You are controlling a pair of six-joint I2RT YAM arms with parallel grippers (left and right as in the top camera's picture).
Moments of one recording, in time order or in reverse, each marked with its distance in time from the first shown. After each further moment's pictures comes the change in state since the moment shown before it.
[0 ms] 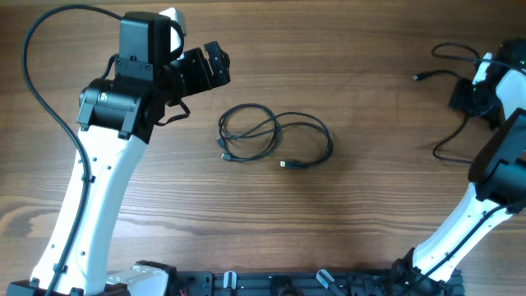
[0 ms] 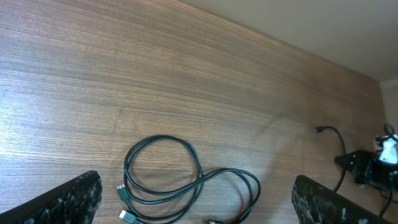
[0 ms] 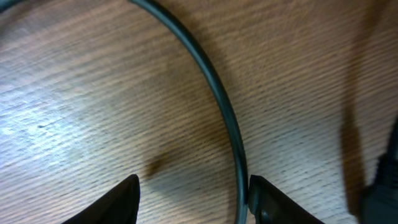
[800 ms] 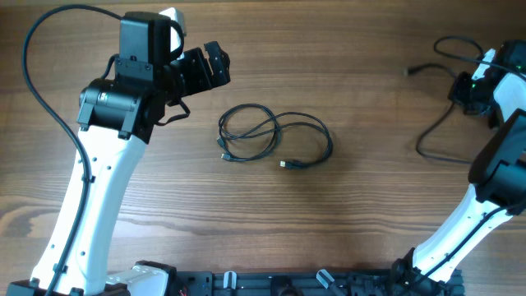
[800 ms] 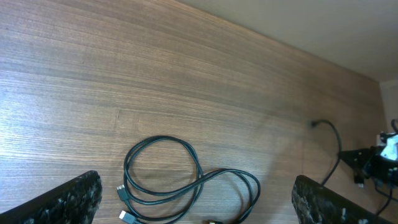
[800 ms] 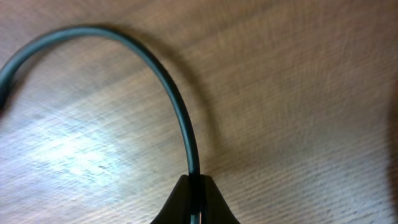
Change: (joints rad) left arm 0.000 0.000 0.000 0.002 0.000 0.000; right arm -0.002 -0.015 -0.026 0.125 -0.127 0.107
